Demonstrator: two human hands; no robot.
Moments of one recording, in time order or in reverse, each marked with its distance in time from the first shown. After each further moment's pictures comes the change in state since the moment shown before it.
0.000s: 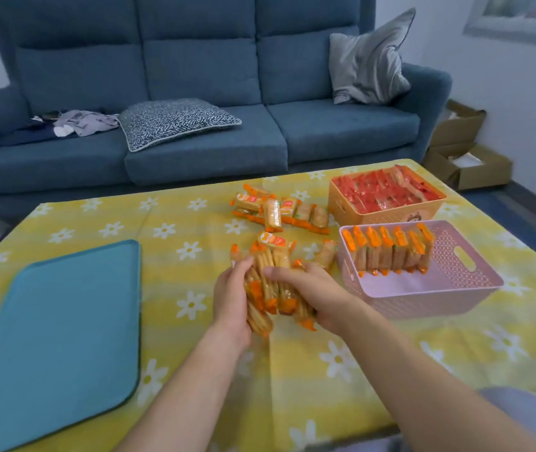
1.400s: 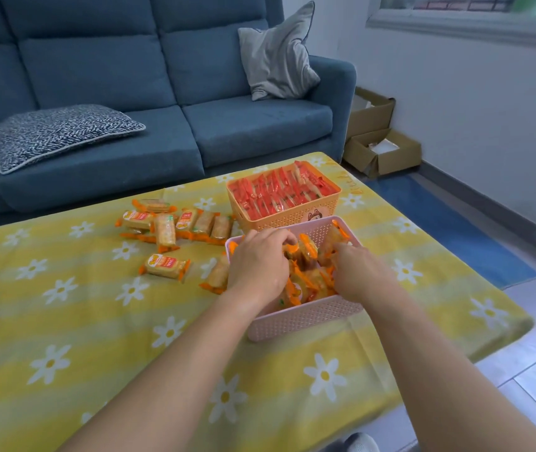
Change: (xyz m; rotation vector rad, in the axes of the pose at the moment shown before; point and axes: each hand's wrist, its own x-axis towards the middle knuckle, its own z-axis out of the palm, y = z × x) left_hand 0.013 -0.064 0.220 1.438 -0.389 0.850; right_hand -0.018 -0.004 -0.259 -1.270 0.570 0.056
